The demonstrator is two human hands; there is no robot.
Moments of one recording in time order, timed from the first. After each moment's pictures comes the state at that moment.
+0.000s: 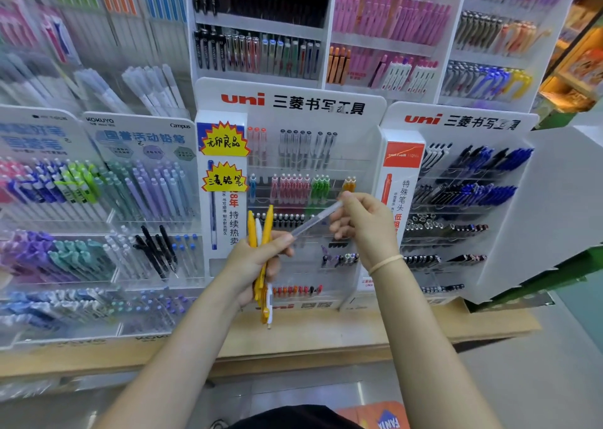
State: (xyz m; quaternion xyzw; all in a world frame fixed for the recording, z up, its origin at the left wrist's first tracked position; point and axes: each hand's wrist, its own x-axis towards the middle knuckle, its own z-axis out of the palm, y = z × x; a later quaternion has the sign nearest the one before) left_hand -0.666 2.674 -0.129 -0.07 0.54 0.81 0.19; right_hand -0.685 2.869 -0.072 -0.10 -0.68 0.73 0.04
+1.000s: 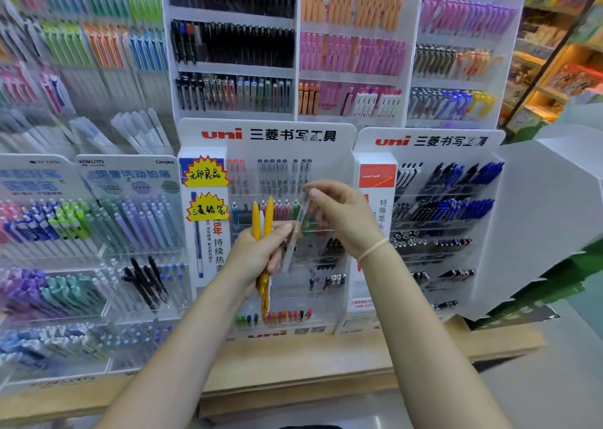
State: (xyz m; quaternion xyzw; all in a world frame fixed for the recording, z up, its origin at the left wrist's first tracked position) left_hand -0.690 2.710 -0.085 0.00 0.65 0.75 0.11; right_hand -0.710 2.880 -0.032 0.05 -0.72 0.70 0.03
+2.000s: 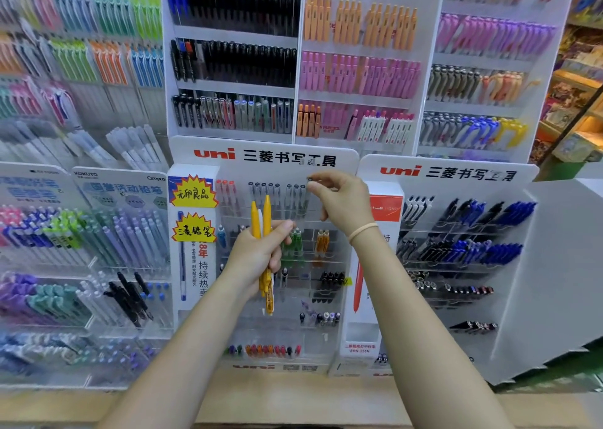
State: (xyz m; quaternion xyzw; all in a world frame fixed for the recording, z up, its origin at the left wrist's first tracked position) left_hand -0.742 2.751 -0.080 -0.06 0.61 0.79 0.03; right_hand -0.813 2.910 -0.030 0.08 -0.84 0.51 0.15
